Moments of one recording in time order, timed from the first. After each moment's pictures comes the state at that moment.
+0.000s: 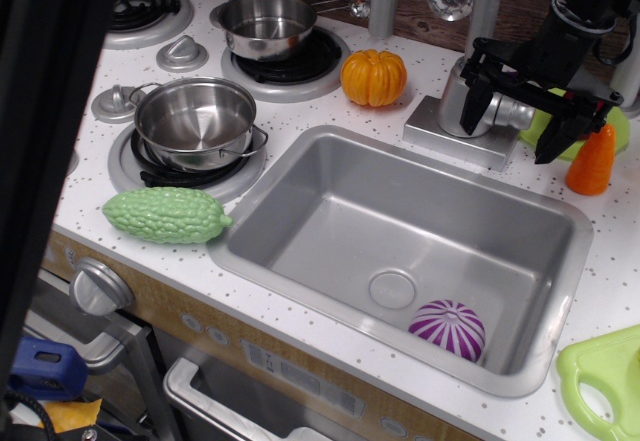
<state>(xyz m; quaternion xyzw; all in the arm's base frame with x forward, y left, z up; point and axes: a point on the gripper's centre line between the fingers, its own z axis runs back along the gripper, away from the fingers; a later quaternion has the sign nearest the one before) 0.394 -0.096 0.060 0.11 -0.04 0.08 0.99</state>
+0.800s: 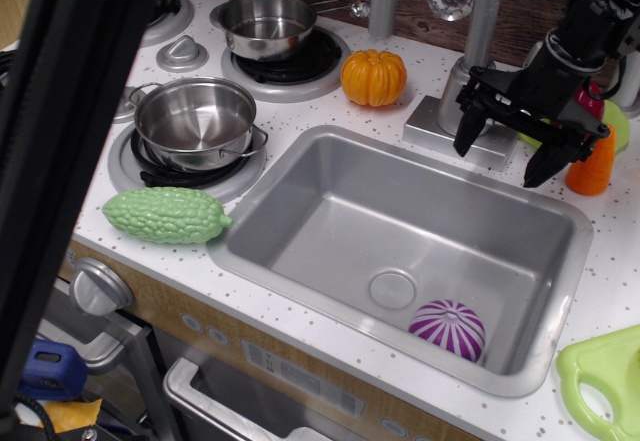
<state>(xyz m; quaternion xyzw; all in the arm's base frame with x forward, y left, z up) 0.398 -0.096 0.036 0.13 -0.05 0.07 0.99</state>
